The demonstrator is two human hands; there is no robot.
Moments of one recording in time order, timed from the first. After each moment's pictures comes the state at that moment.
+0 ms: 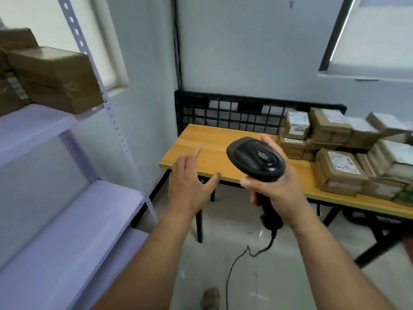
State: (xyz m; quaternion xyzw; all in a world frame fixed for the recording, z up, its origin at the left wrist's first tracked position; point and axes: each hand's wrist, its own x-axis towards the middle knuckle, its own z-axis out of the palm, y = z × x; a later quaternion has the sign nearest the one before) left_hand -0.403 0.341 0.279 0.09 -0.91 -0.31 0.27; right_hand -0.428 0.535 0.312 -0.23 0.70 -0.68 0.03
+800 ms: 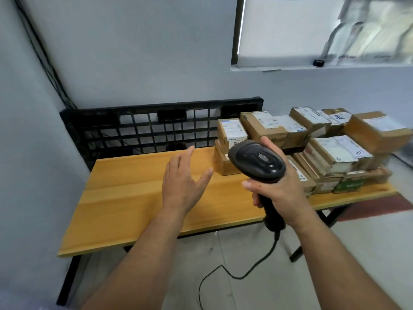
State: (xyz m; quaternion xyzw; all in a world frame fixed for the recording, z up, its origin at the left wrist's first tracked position) left_hand -0.681 0.394 0.270 -0.10 -0.91 -0.36 0.18; right_hand -0.603 0.590 0.313 -0.02 0.74 -0.66 -0.09
